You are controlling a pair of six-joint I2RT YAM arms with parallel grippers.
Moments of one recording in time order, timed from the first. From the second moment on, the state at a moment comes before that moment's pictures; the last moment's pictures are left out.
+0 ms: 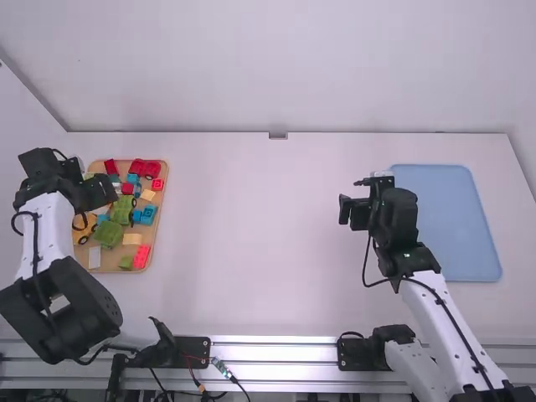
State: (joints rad) left arm 0.62 1.52 1.23 -0.70 0.07 0.09; right arm 0.15 1.01 0.61 -0.14 -0.04 0.05
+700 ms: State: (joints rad) left arm 0.85 1.52 1.22 -0.63 0.34 0.62; right arm 0.15 1.01 0.61 -0.13 -0.04 0.04
